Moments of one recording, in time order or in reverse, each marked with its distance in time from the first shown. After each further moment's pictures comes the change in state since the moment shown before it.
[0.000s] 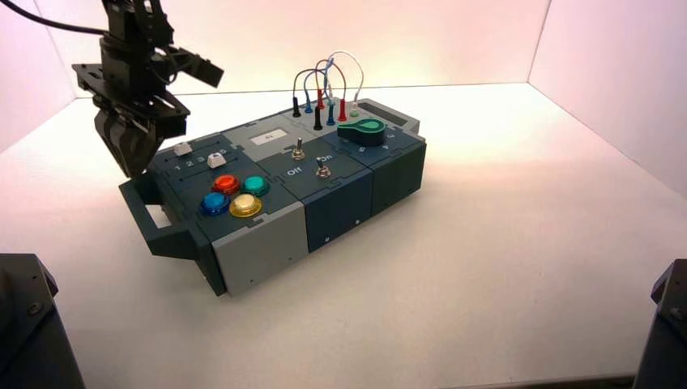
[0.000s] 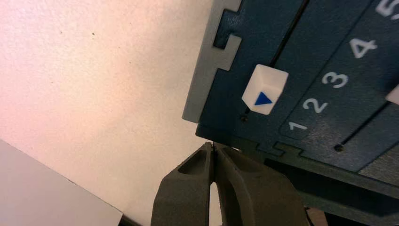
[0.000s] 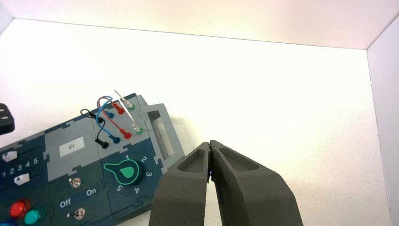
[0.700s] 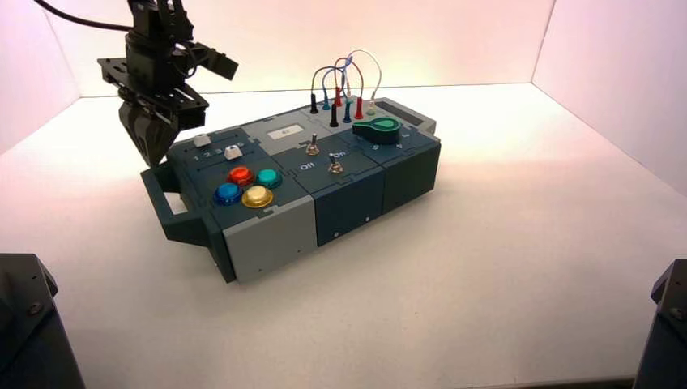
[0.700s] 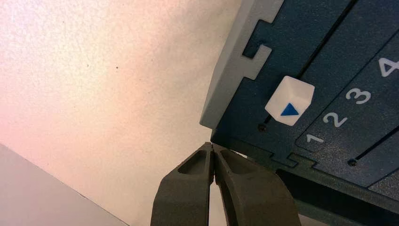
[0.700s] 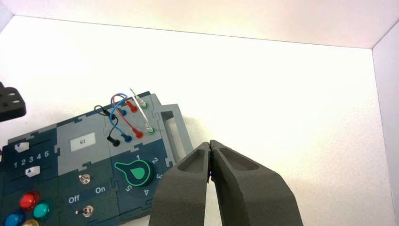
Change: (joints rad) left arm -0.015 0.052 -0.098 0.003 -0.009 0.002; right arm 0.000 0.014 0.000 0.000 -0.006 0.002
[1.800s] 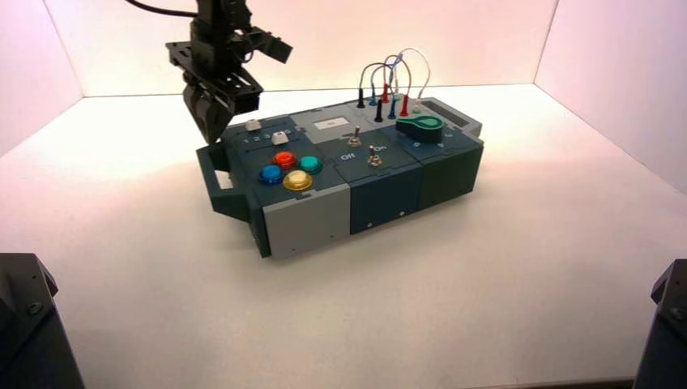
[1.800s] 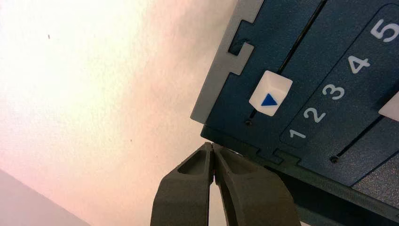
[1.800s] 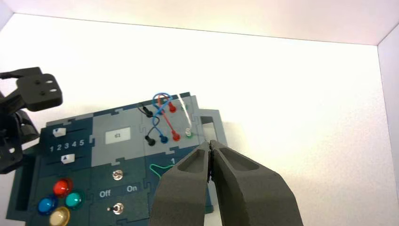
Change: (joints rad) left arm -0.143 0.107 -0.196 0.005 -0.008 0.015; right arm 0.000 0.012 0.000 0.002 0.000 0.009
